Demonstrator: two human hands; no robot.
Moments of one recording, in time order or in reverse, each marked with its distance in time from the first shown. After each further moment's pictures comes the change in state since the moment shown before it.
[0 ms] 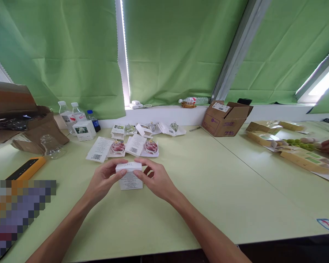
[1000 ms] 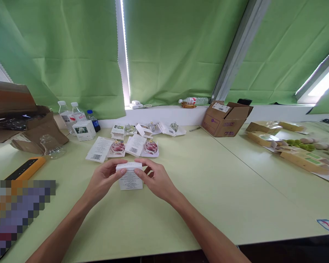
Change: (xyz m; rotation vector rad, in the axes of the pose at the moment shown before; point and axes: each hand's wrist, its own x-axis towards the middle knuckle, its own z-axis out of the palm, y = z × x) left_hand 0.000 -0.001 -0.001 -0.006 -0.011 -0.015; right_hand 0.000 0.000 0.000 0.000 0.000 0.030
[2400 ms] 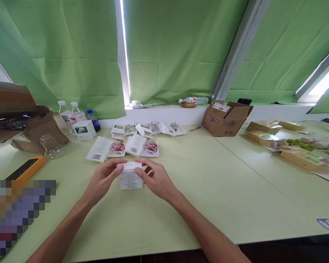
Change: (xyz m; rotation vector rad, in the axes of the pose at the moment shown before) left_hand 0.001 -0.001 0.001 -0.018 0.013 0.023; right_hand -0.001 -0.001 -0.001 -0.004 0.002 0.008
